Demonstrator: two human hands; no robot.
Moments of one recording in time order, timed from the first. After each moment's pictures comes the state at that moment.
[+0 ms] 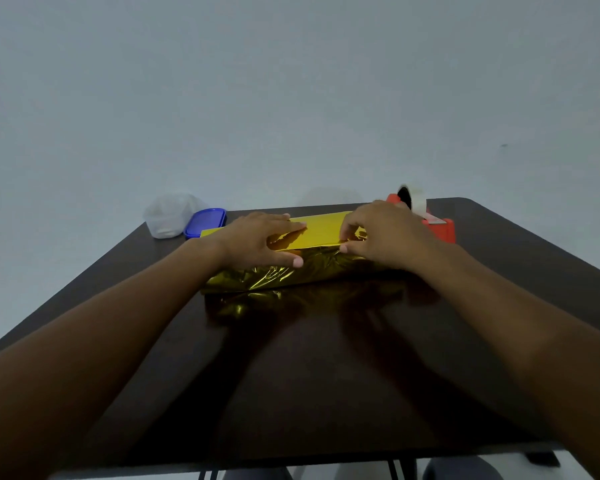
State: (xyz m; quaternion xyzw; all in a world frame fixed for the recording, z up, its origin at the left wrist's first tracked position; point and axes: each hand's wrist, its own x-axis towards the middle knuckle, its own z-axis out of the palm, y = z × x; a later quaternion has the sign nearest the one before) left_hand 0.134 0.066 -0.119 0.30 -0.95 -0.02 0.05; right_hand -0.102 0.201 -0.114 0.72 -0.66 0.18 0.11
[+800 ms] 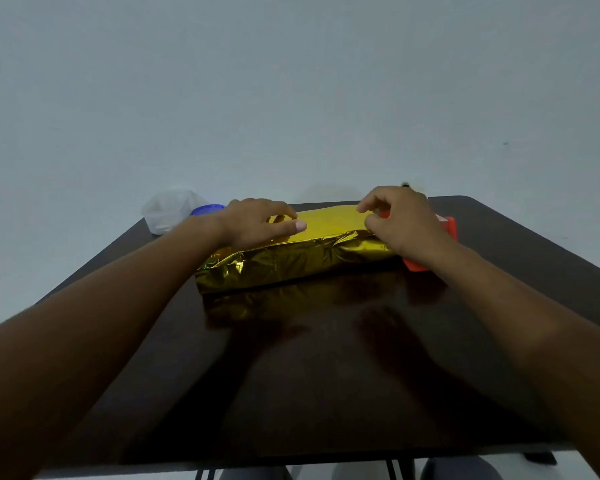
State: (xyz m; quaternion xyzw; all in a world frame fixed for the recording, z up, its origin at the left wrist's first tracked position) left_hand 0.125 0.065 -0.099 0.36 -0.93 -0.04 0.07; right_hand -0.116 0.201 -0.122 0.62 -0.66 0.43 0.02
